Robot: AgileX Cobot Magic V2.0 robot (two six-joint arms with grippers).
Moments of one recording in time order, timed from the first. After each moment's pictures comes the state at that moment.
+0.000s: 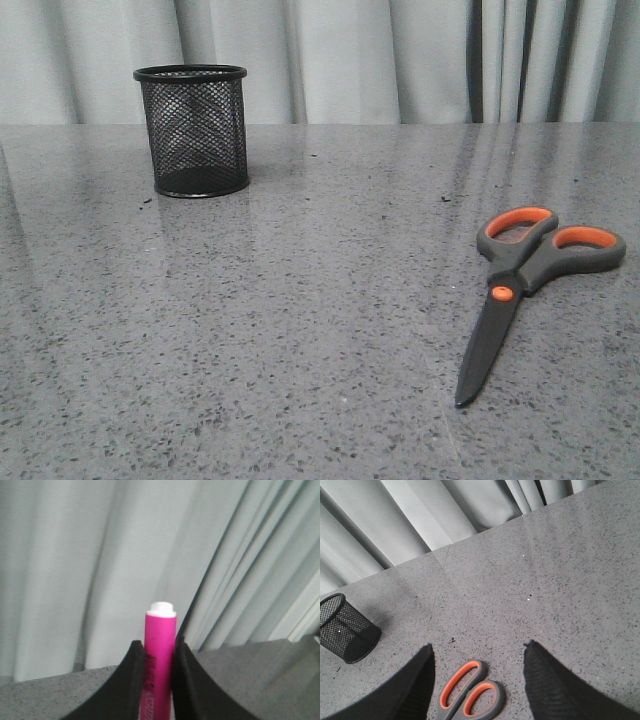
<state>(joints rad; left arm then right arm) -0.21 1.50 -1.39 -1.46 0.41 1.18 0.08 0.49 -0.49 0.27 0.38 0.18</state>
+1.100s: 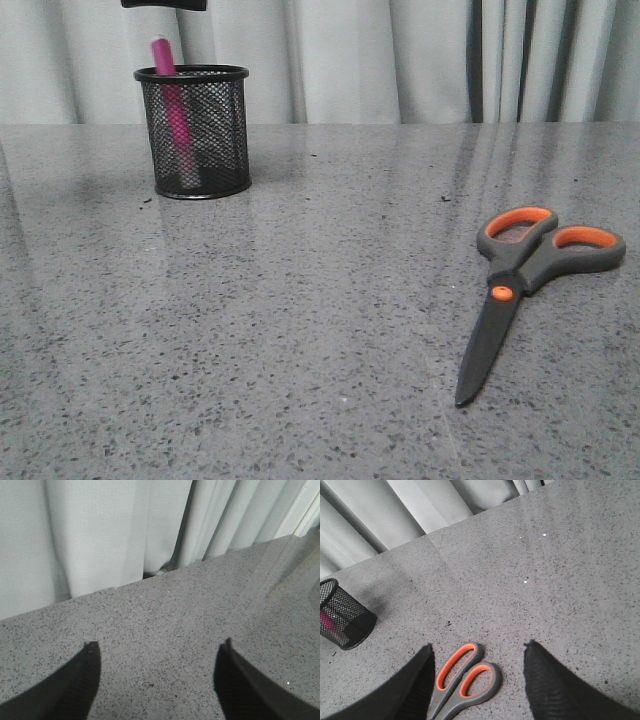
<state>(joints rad) -0.23 1.72 -1.36 -1.51 0.56 1.49 0.08 0.49 -0.49 0.28 0.43 0.18</state>
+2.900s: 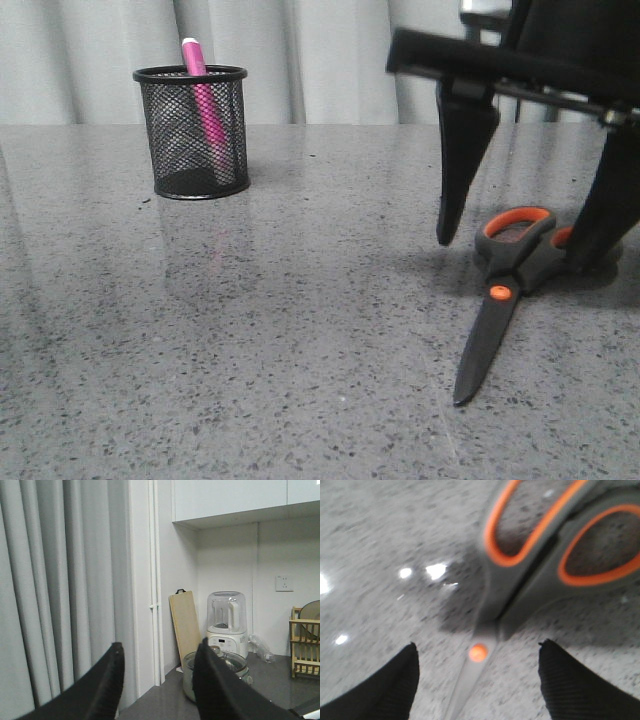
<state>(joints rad) -0.37 1.01 -1.36 -1.49 0.72 1.33 0.50 1.51 -1.16 0.19 1.11 0.59</state>
